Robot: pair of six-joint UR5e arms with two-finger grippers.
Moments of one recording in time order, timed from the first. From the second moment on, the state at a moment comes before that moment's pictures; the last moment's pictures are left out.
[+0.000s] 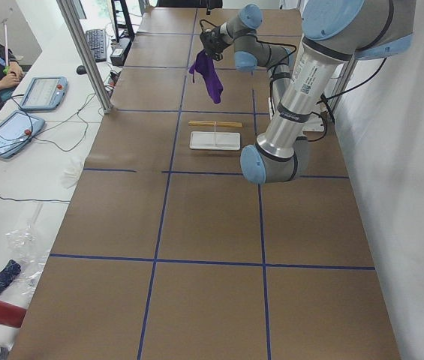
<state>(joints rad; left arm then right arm) -0.51 -2.17 -2.17 -1.77 -1.45 -2.12 1.16 -1.43 2.23 -1.89 2.09 0.18</state>
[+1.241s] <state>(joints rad) -0.44 -1.96 -2.27 -1.61 -1.42 -2.54 1.25 -1.53 2.12 -1.89 2.16 0.12</state>
